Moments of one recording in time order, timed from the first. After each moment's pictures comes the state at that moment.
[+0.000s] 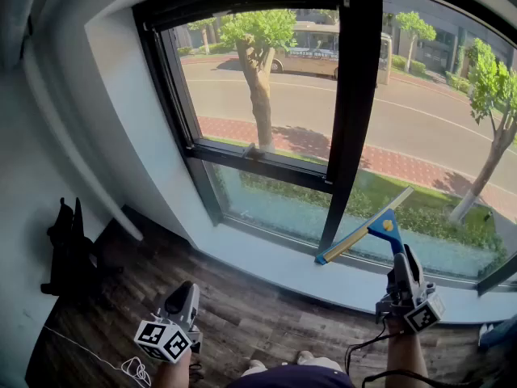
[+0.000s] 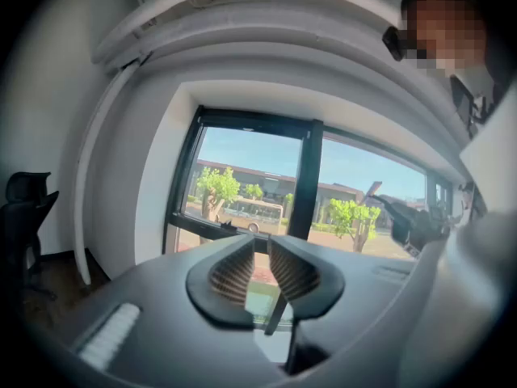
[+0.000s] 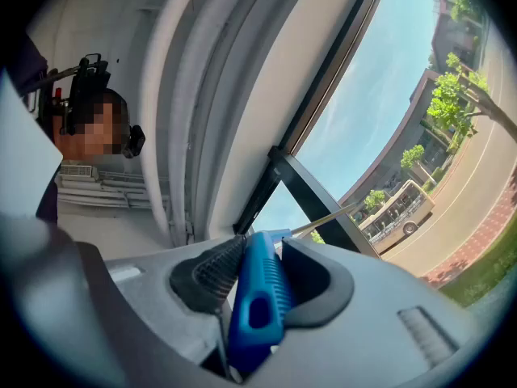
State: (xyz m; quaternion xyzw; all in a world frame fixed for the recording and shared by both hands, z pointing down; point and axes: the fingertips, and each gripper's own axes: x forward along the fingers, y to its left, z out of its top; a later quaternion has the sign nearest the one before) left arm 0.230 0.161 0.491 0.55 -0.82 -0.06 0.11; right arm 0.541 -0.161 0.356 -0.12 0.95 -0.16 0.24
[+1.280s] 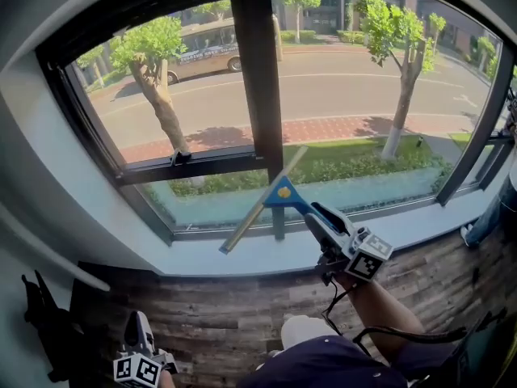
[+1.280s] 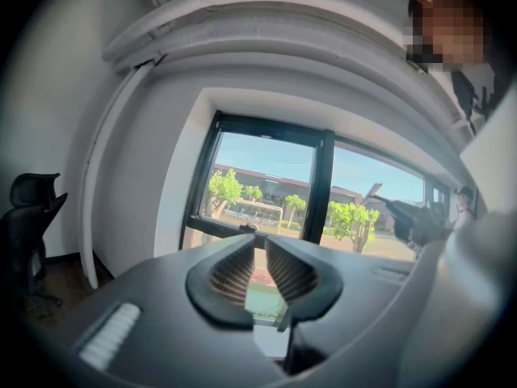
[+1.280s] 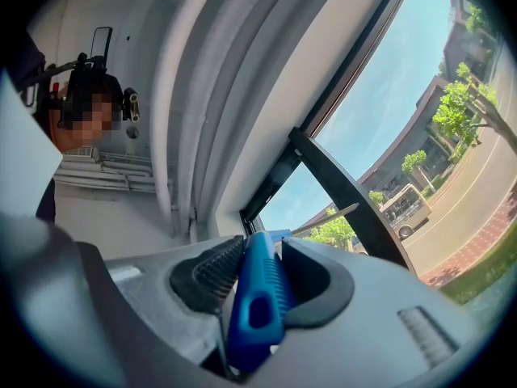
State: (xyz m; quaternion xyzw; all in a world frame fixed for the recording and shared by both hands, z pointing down) left arm 0.141 0.258 0.494 0.56 -0.82 -0.07 0.11; right arm 0.470 -0.077 0.393 -0.13 0.95 -0.16 0.22
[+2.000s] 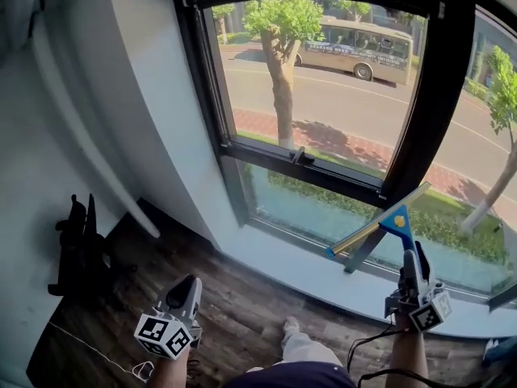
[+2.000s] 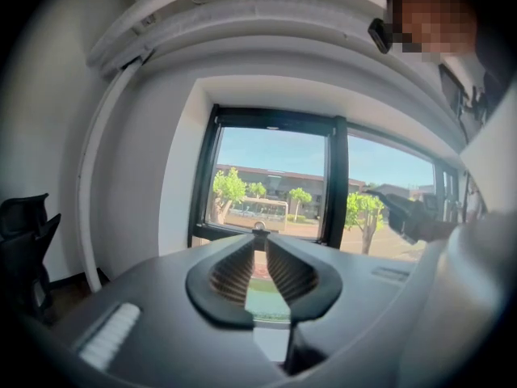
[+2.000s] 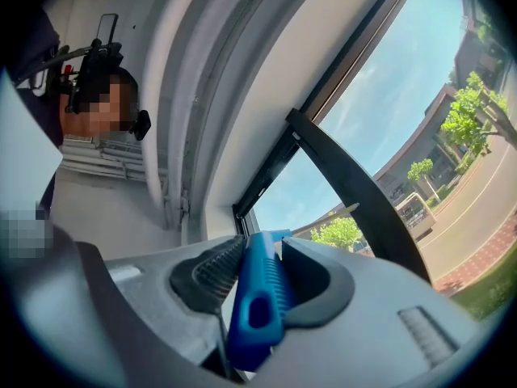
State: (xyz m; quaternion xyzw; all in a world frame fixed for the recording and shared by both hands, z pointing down) left arm 0.068 0.199 0.496 0.55 -0.83 -0.03 0.10; right arm 0.384 -0.154 0.389 -0.14 0.95 -0.13 0.23
